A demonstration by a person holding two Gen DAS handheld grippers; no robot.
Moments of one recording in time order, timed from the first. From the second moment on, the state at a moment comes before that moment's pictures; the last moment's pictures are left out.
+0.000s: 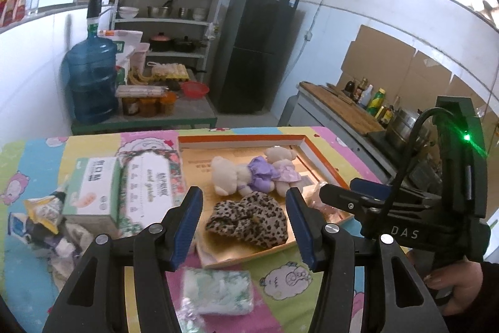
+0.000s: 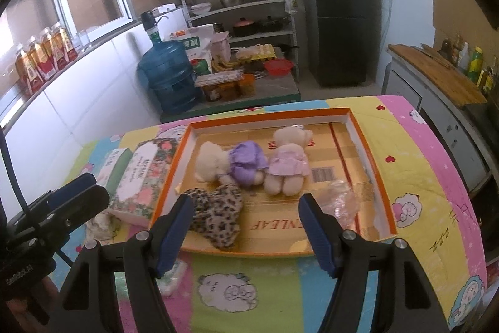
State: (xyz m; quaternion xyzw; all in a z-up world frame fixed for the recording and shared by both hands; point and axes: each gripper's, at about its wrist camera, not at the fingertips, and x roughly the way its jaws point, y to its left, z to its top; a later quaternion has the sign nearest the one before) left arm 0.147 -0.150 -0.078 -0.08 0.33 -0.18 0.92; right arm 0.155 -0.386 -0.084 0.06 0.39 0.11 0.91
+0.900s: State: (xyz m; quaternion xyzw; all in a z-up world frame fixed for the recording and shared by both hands) left arm 0.100 -0.017 -0.091 -0.11 0.33 -0.10 0.93; right arm 0.118 -0.278 -0.086 0.03 0.40 0.15 0.90
